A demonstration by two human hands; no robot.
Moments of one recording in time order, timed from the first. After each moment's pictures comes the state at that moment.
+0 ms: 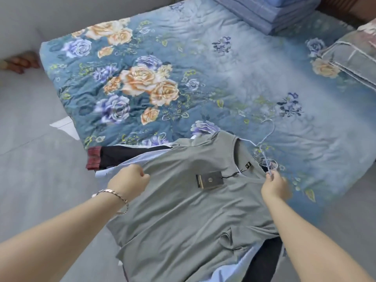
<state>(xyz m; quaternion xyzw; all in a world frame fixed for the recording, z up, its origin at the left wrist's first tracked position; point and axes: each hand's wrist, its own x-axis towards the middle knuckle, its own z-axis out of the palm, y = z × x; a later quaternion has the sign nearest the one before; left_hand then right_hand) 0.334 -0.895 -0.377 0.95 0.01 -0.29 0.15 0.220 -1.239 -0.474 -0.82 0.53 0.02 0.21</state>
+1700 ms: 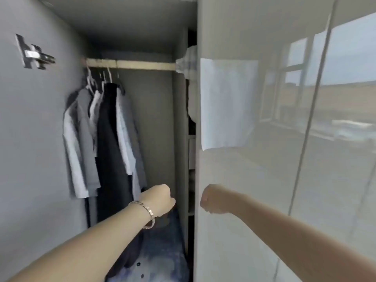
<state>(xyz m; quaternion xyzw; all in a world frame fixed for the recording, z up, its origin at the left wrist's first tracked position) -0.080 -0.041 -0.021 0.67 0.73 0.10 0.08 0.093 -0.025 -0.001 -0.55 -0.82 0.14 -0.01</state>
